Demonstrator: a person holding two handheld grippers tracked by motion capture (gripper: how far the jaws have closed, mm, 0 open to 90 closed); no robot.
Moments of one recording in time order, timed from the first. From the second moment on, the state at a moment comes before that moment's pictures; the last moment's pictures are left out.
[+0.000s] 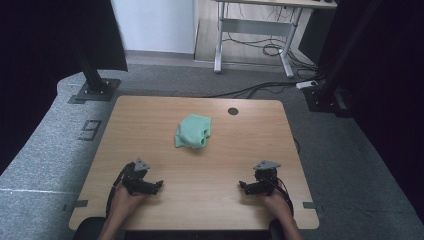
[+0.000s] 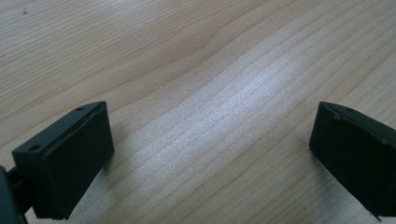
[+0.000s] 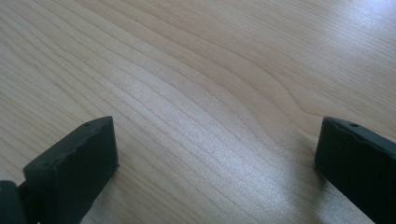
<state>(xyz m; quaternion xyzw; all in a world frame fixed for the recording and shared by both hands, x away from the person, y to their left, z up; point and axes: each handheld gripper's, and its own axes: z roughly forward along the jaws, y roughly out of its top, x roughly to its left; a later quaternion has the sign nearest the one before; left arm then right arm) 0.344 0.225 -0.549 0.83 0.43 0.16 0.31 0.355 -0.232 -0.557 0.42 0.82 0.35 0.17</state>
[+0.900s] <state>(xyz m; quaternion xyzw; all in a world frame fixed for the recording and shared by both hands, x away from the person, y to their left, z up) 0.348 0.218 -0.546 0.83 0.43 0.15 0.32 0.355 -0.232 -0.557 0.42 0.82 0.35 0.17</state>
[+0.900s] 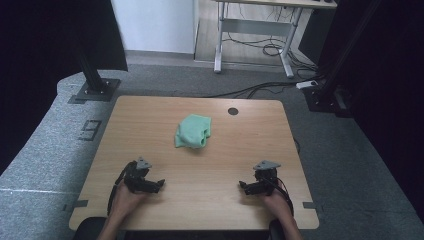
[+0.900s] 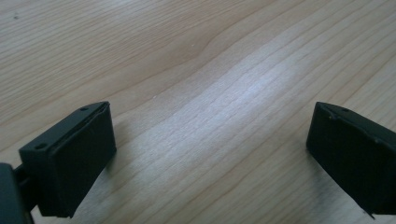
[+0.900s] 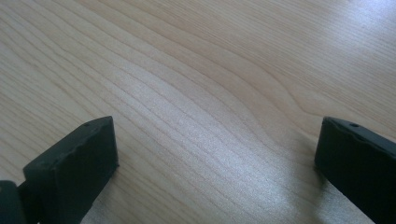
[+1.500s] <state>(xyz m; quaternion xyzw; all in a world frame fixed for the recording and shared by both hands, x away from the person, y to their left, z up) 0.356 0.203 -0.527 0.83 0.41 0.14 0.34 0.355 -0.232 -0.557 0.42 0.82 0.35 0.17</state>
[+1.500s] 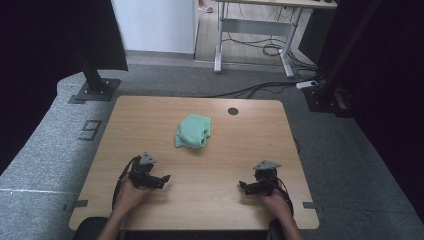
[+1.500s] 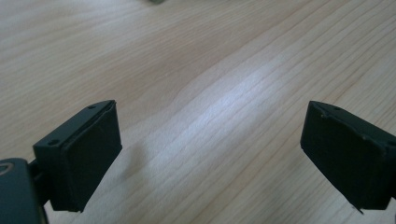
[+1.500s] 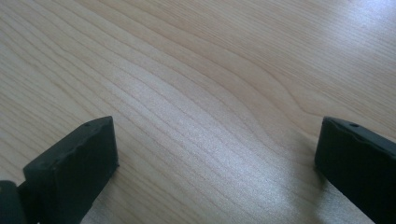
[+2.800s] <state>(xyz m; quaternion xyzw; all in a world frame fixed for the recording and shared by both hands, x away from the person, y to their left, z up) 0.430 0.122 -0.478 0.86 0.33 0.13 0.37 0.355 -0.232 -0.557 0.42 0.82 0.35 0.17</state>
